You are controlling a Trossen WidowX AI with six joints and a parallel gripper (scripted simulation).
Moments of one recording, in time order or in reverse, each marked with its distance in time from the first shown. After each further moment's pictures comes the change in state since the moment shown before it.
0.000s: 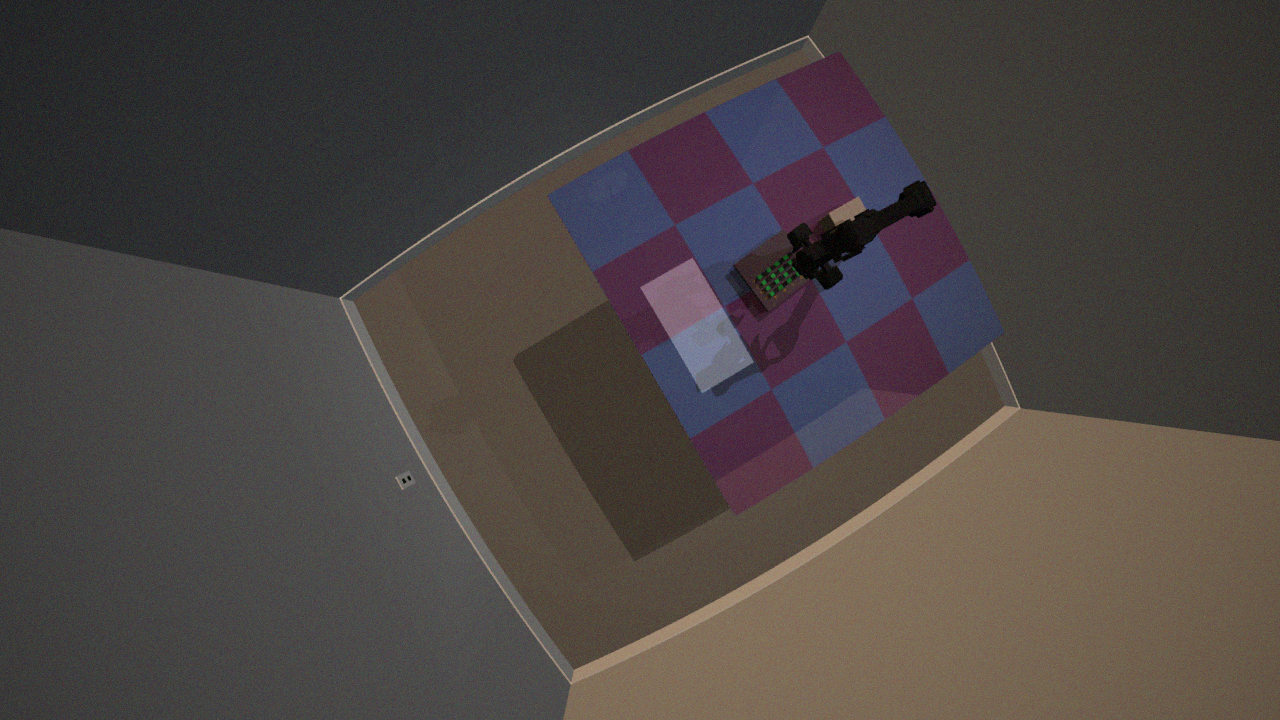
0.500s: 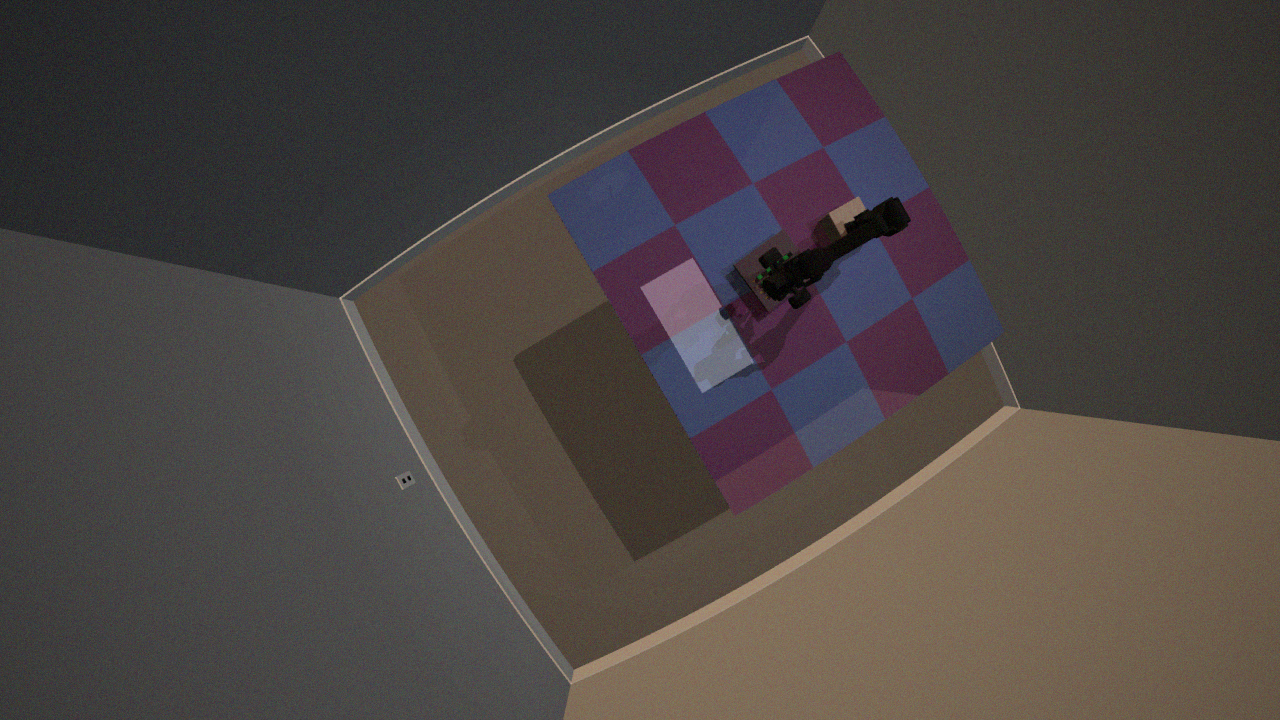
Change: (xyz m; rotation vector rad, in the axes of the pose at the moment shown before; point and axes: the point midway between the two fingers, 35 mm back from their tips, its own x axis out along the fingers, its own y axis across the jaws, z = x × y) arm 0.099 0.004 0.060 -0.003 0.032 0.006
